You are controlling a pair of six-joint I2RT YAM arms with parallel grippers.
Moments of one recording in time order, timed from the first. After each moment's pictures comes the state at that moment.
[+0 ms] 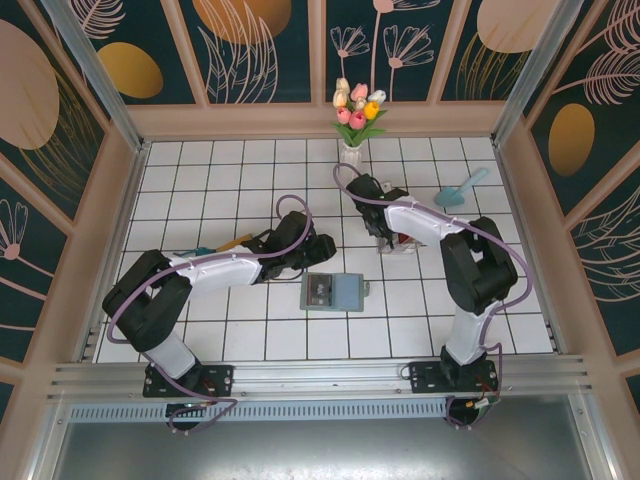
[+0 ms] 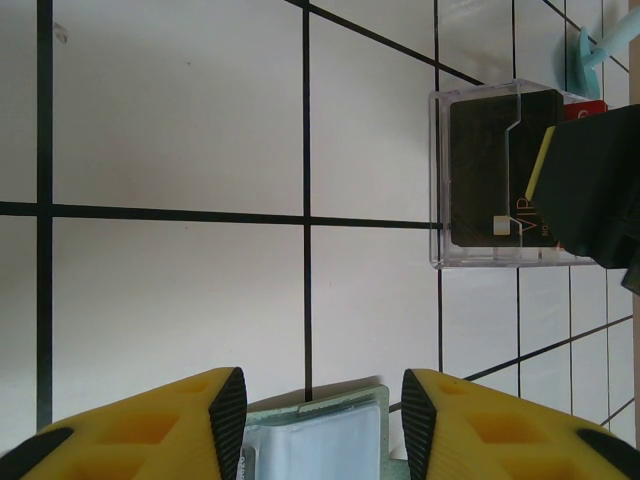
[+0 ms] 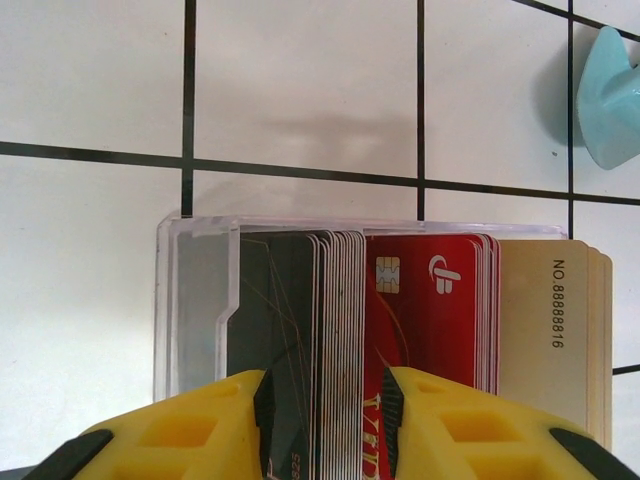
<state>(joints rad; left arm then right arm) -0.78 1.65 0.89 0.01 0.08 -1.00 0.56 1.84 1.26 -0.69 0.55 0.31</state>
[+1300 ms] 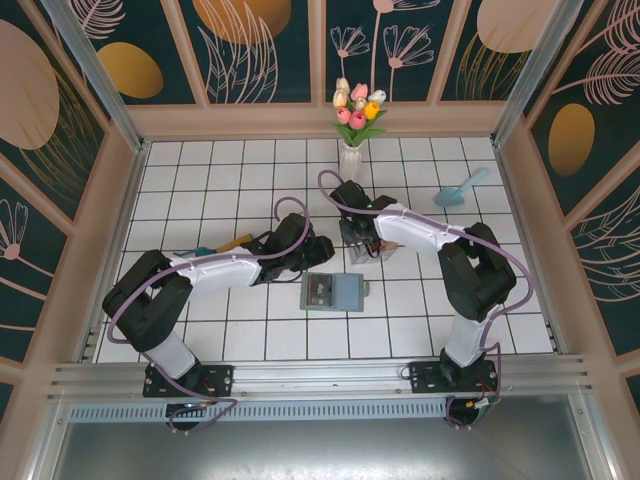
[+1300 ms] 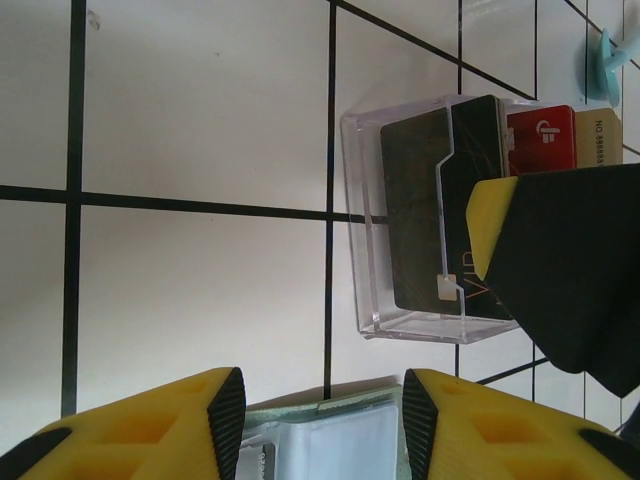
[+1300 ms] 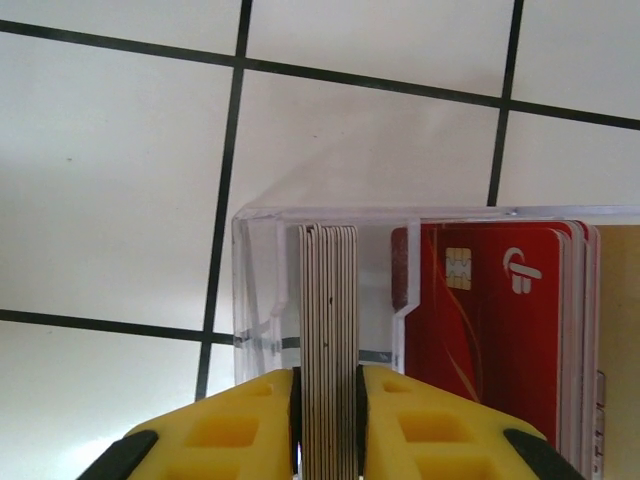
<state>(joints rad) -0.78 1.65 0.88 0.01 0.07 -1.02 0.67 1.80 1.26 -0.65 0.26 0.42</state>
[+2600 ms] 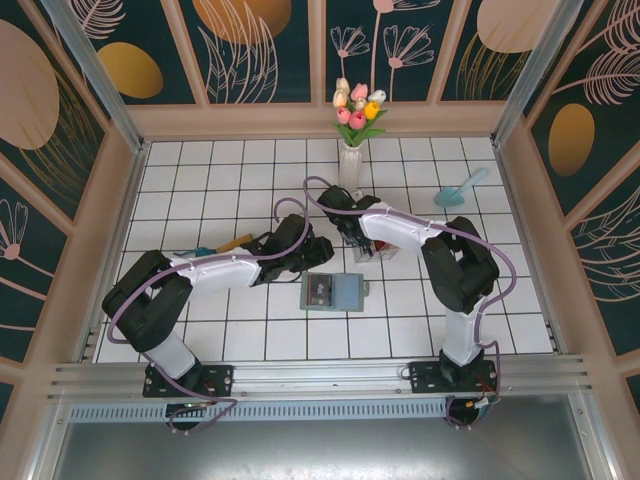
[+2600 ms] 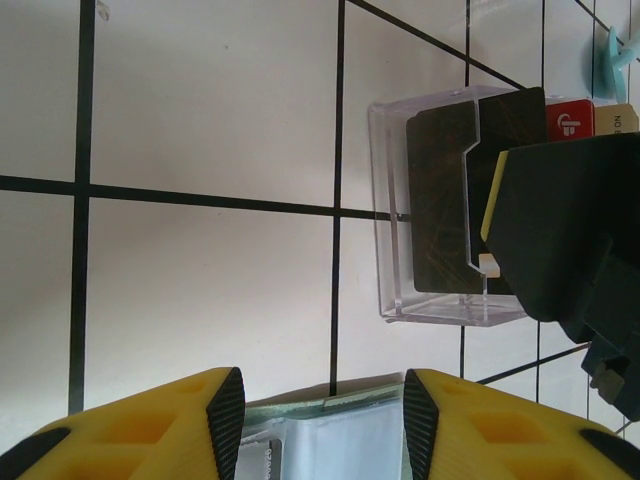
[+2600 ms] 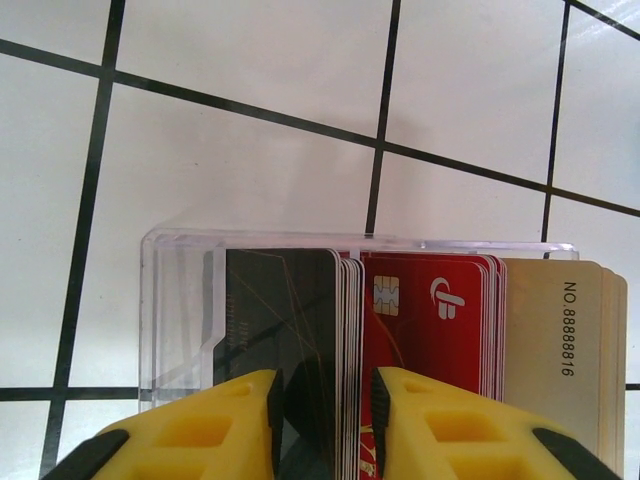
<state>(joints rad) -0.78 1.65 0.87 0.01 0.07 -1.03 0.72 1.90 1.34 -0.75 0.56 0.36</state>
